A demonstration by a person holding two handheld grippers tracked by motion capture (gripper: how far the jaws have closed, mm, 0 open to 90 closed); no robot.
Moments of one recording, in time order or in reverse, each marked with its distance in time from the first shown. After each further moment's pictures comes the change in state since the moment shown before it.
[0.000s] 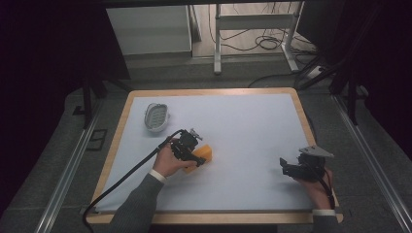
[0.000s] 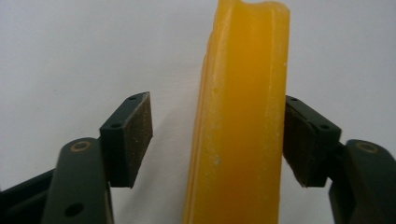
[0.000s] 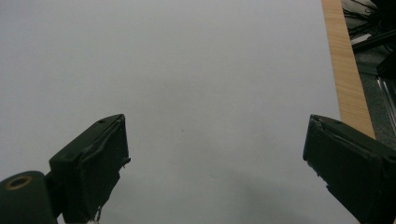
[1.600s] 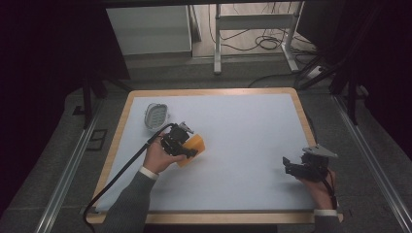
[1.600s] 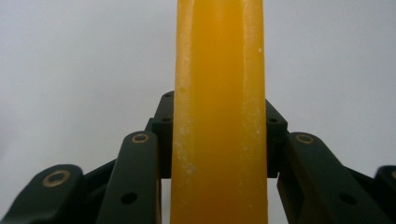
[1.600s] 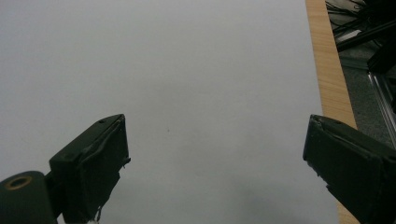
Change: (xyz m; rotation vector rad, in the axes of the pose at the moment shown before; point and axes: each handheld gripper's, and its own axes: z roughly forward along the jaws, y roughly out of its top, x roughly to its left) left arm 0.010 -0.003 -0.043 -0.068 -0.006 -0.003; right arm -0.007 0.000 -0.003 -0.005 -0.029 0.028
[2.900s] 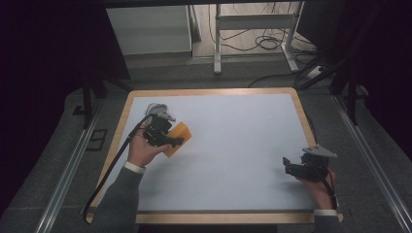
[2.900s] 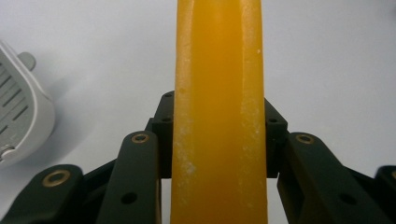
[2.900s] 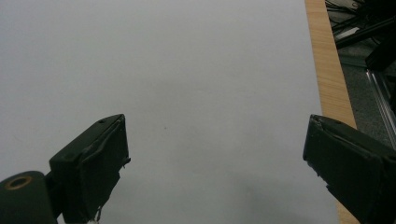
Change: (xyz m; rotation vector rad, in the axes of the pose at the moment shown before) left arm 0.033 -0.008 -0.043 -0.078 0.061 -0.077; right arm 0.000 -0.001 0.002 0.010 -0.004 0.005
